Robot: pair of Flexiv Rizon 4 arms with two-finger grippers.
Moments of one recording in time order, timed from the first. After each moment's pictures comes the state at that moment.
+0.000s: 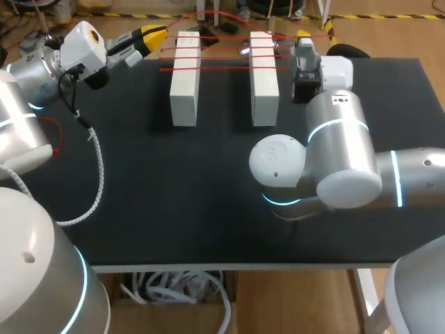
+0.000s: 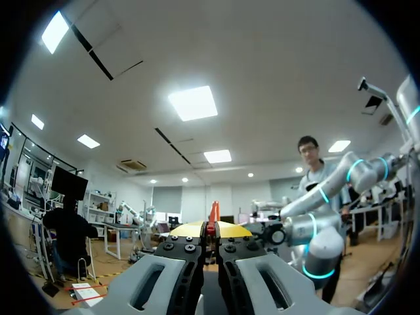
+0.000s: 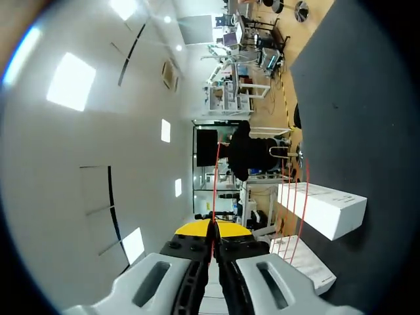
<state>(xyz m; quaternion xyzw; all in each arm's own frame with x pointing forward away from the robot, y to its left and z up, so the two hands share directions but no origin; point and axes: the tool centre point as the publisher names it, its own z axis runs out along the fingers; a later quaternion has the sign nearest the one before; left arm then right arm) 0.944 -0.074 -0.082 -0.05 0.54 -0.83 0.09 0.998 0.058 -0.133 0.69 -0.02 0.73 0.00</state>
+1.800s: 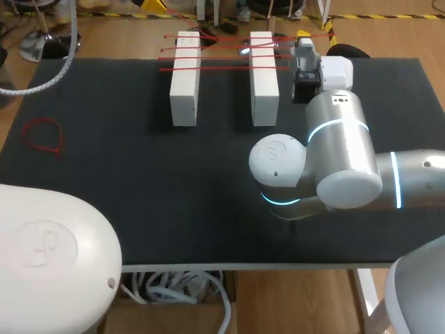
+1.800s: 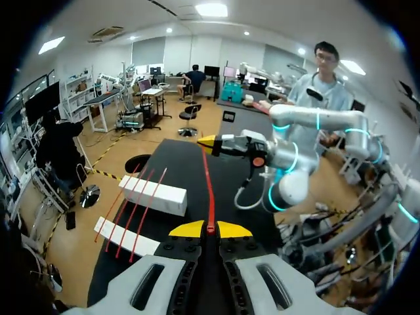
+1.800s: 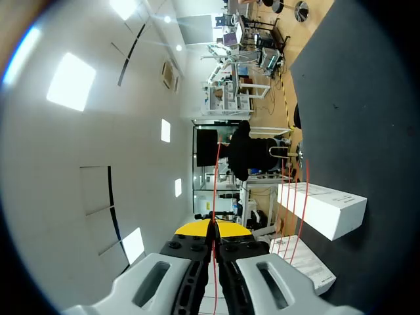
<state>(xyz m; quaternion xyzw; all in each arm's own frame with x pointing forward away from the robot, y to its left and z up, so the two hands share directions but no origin) 0.940 -0.079 -0.038 -0.07 0.91 -0.42 -0.02 0.998 0.058 -0.133 0.69 -0.02 0.73 0.00</state>
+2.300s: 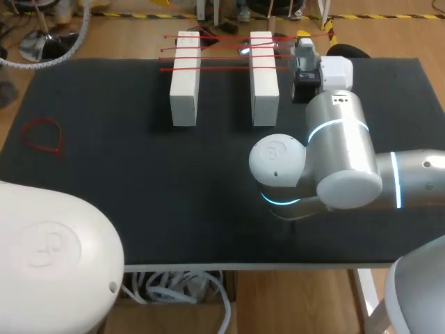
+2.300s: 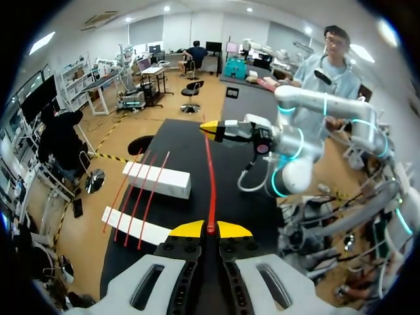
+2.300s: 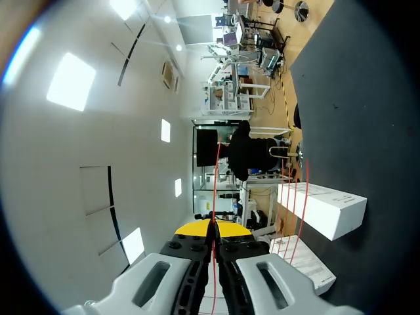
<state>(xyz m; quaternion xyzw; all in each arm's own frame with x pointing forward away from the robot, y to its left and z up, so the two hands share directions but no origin) 0.943 -0.084 -0.028 -0.07 0.94 -0.33 -0.01 0.998 0.058 -0.133 0.69 -0.02 0.73 0.00</state>
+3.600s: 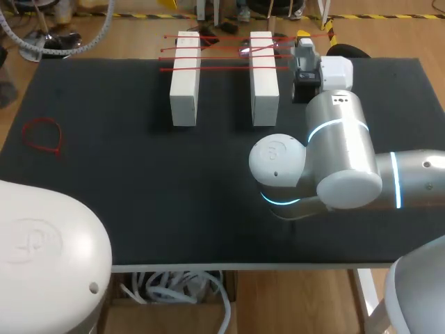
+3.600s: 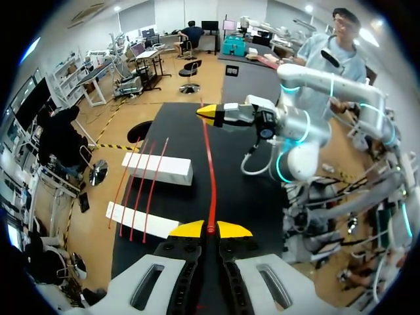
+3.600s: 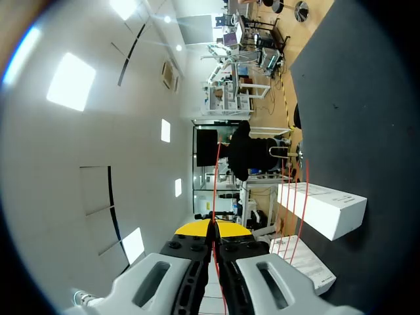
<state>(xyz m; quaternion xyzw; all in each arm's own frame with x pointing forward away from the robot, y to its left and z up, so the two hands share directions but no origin) 0.942 -0.095 -0.038 -0.05 0.96 -0.26 0.00 0.998 0.058 -0.133 0.69 -0.02 0.73 0.00</state>
